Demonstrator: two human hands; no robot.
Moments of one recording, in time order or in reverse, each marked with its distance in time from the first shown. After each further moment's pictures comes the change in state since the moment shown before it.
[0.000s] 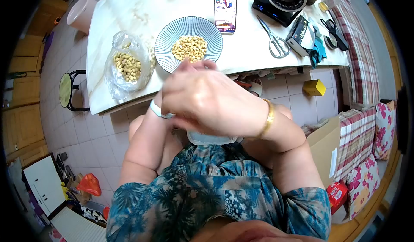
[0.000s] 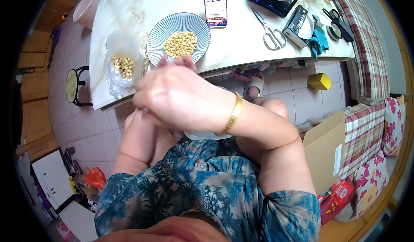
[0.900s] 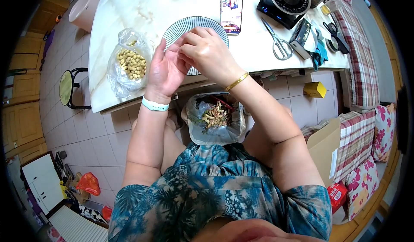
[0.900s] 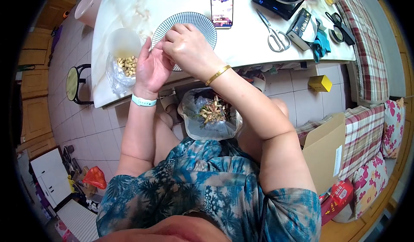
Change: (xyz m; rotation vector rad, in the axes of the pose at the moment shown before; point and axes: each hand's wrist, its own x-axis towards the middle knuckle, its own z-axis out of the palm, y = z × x) left_hand 0.013 0.041 -0.032 -0.193 -0.120 0.091; right_hand 0.015 0.114 0.037 -0.629 0.312 -0.056
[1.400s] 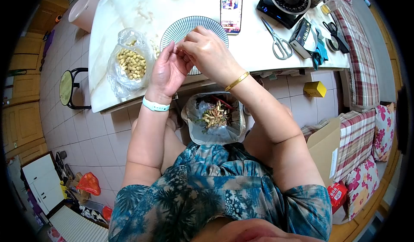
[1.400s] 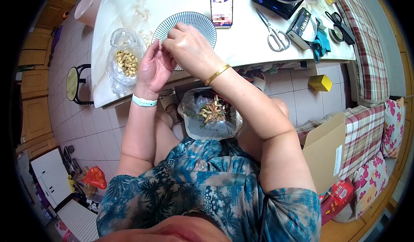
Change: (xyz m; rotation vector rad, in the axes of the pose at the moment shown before) left_hand -0.001 -0.007 -0.007 0.105 0.129 0.043; right_hand -0.002 0.001 0.002 0.104 -0.013 0.097
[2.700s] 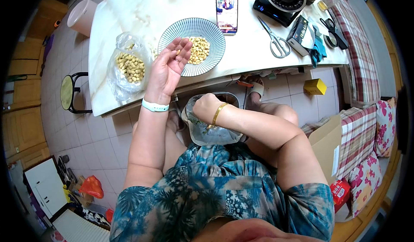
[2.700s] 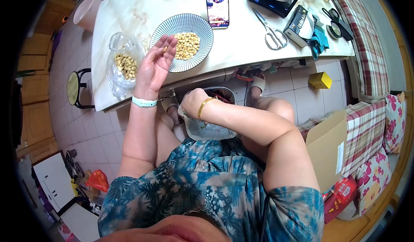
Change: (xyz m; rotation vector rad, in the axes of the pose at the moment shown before) left_hand 0.006 -0.001 0.002 0.088 0.130 0.135; right_hand -0.101 -0.063 0.042 -0.085 -1.153 0.064
